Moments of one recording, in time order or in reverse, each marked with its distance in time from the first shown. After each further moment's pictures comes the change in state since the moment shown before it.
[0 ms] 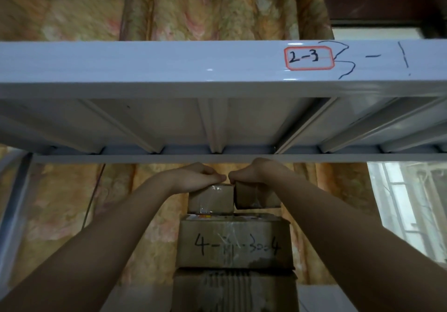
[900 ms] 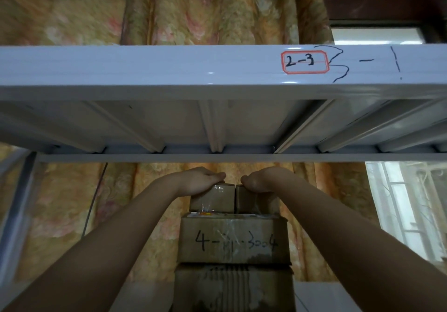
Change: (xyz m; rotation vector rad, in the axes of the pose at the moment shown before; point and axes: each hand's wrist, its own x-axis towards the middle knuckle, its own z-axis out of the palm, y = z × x) left_hand -0.005 0.006 0.007 -0.012 -0.024 -0.053; right_hand -0.022 0.009 0.004 -0.239 -0.091 -0.101
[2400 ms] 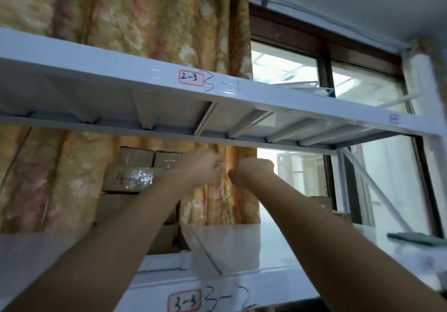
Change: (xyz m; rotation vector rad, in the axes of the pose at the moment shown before) left_hand -0.112 0.170 0.104 0.321 0.337 0.428; right_hand -0.178 0.122 0.008 -0.404 0.390 0.258
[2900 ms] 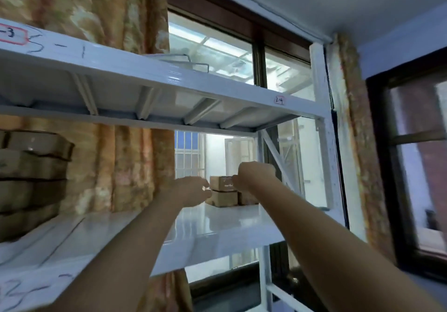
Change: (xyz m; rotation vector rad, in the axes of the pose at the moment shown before) left_hand 0.055 0.237 0.114 -0.131 -0.381 -0.013; right_hand -0.041 0.269 0.048 -0.067 -0.091 0.158
